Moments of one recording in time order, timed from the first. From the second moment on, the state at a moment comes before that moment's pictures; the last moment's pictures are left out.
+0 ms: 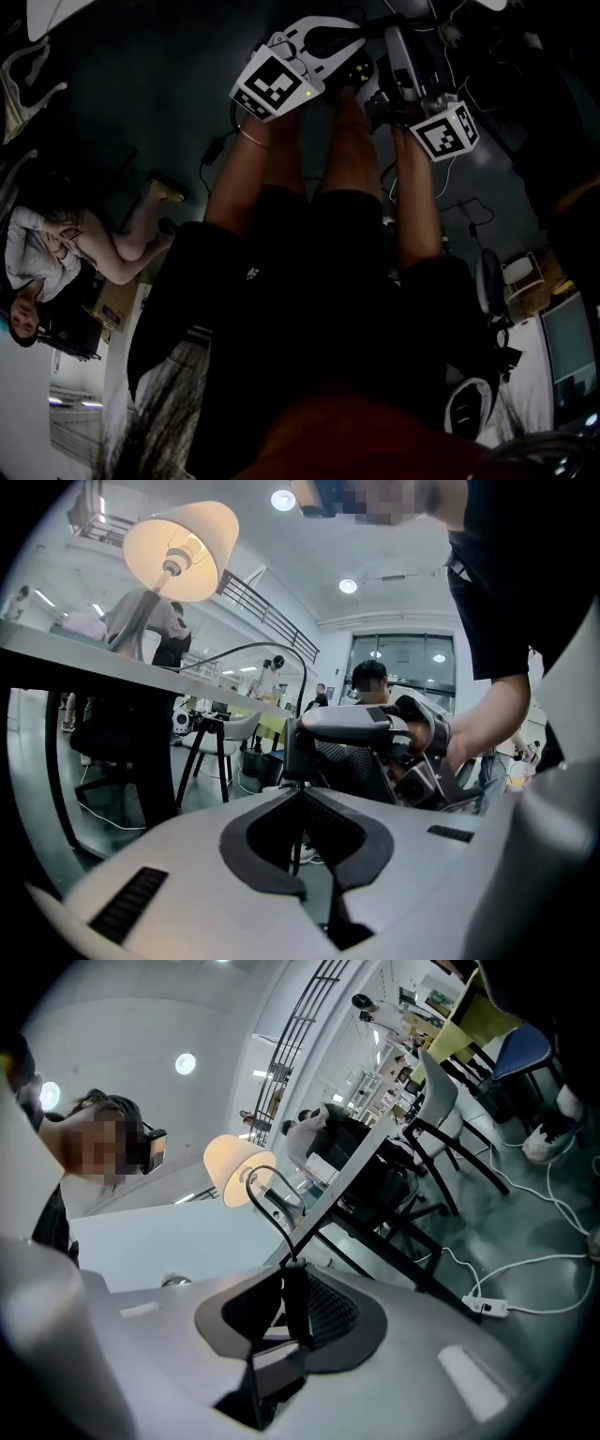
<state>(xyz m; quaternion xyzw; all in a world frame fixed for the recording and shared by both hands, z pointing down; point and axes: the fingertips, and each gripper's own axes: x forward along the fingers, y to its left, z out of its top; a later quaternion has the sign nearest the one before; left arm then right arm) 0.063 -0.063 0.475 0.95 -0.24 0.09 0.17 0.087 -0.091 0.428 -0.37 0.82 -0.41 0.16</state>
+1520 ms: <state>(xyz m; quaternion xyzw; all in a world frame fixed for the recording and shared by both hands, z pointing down) 0.068 -0.061 0.489 0.95 -0.23 0.08 0.19 0.091 -0.089 0.440 -0.38 0.82 -0.41 0.13</state>
